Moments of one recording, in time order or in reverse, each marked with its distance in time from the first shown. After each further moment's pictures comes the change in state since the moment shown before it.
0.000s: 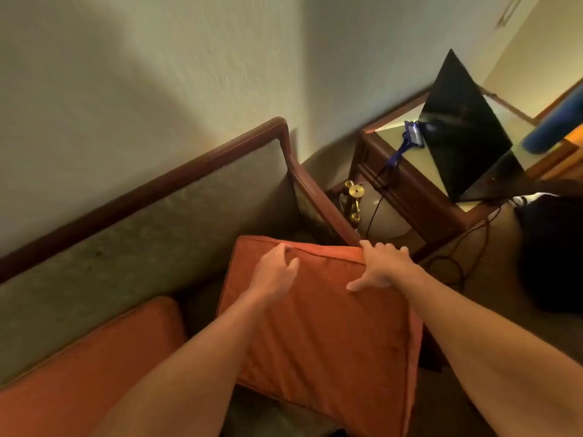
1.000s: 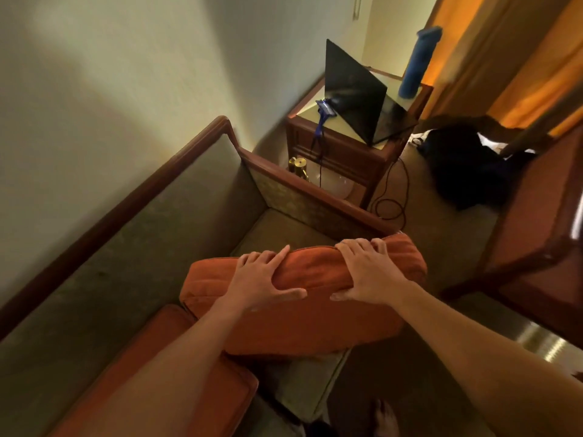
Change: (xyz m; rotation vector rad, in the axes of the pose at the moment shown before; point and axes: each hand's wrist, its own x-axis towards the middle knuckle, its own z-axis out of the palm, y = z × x) left_hand -0.140 -0.072 -0.061 0.725 -0.282 0.653; right_hand -0.226 -0.069 0.134 0.062 0.445 -0.076
